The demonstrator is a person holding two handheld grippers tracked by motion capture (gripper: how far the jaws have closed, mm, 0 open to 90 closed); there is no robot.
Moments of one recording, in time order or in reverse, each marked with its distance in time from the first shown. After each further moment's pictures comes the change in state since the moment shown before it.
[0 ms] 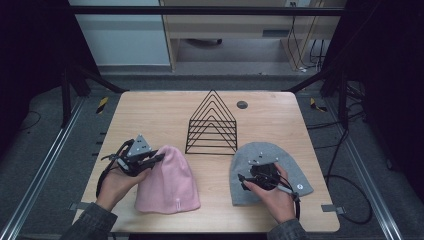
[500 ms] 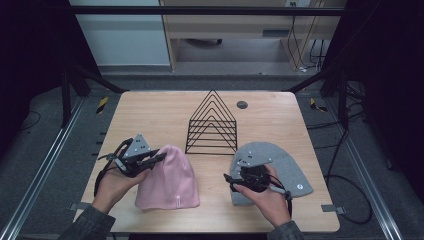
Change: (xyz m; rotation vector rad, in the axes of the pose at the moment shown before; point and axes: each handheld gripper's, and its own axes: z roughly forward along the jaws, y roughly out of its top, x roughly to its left) left arm -0.007 0.015 -0.015 -0.022 -0.027 0.025; right arm 0.033 0.027 -0.018 -0.113 0.116 -0.085
